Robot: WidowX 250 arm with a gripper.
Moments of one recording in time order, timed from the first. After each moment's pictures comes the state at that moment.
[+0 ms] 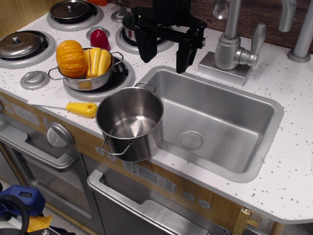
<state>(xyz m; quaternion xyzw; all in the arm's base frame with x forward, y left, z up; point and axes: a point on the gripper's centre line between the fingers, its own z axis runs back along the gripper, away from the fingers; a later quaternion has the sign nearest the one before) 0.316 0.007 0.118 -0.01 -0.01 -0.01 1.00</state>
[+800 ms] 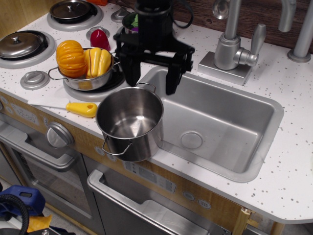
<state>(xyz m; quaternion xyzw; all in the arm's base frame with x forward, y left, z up) 0.283 0.014 0.091 0.01 -0.04 0.11 0.99</state>
